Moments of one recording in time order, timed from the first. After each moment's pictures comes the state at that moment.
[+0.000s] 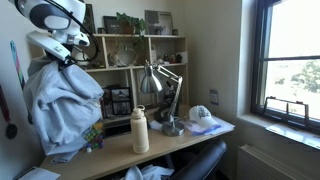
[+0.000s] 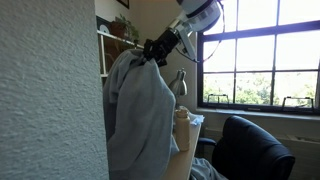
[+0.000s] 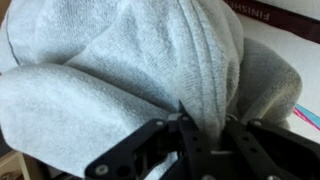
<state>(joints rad) 0.18 -0.43 0.16 -2.15 0.86 2.00 -0.35</state>
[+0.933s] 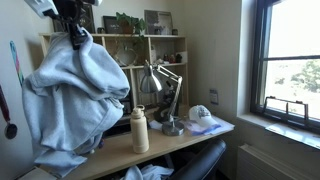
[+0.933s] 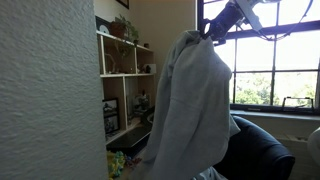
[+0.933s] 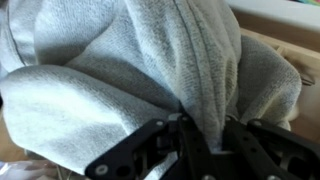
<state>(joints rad) -0.05 -0.80 -0.08 -2.25 0.67 1.81 -0.01</state>
